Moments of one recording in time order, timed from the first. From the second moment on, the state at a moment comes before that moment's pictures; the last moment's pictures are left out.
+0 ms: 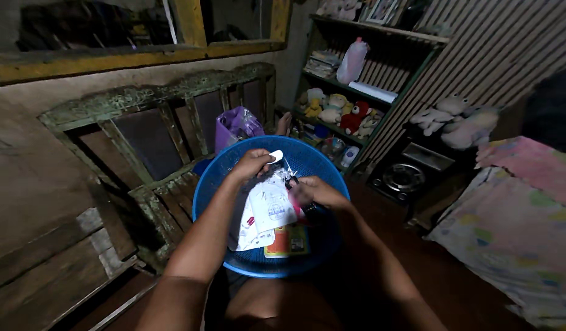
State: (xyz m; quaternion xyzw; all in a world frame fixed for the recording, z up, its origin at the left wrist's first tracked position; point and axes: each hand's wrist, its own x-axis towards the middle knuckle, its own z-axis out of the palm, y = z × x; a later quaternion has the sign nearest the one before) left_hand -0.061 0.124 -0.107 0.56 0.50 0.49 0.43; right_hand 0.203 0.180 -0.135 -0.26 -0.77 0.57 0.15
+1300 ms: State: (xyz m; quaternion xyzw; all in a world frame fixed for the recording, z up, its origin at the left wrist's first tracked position) left_hand -0.001 0.121 -0.115 0.47 0.44 0.57 0.51; right_hand 0.199 0.176 -0.138 -0.25 -0.76 0.54 0.26
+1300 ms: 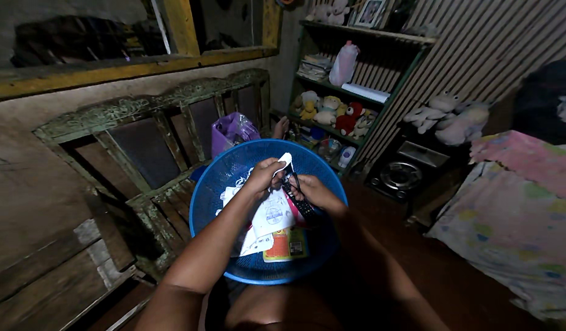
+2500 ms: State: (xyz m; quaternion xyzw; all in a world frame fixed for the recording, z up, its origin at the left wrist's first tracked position) left_hand -0.065 0.117 -0.103 0.63 0.47 0.41 0.46; right_hand 0.205 0.180 -0.134 -0.25 -0.79 0.53 0.15
